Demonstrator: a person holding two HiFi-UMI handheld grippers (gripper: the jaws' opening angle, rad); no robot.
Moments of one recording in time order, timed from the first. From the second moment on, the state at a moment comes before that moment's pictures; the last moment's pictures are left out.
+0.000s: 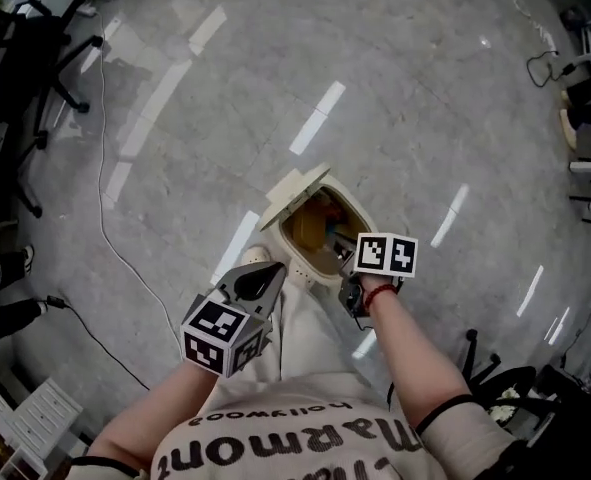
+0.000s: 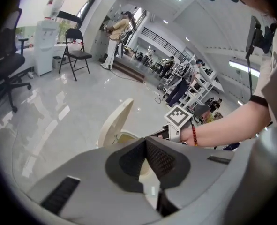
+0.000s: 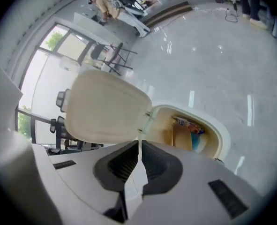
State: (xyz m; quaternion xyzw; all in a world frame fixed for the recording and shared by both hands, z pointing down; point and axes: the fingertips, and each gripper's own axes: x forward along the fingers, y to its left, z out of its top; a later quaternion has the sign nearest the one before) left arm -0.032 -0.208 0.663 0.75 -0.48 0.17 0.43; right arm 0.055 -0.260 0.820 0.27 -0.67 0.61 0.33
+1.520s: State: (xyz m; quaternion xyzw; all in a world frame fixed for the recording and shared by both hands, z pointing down) left arm -0.134 -0.194 0.404 0.82 -0.52 0.00 0.25; right arm 0.048 -0.262 0.428 0.40 -0.86 0.28 0.15
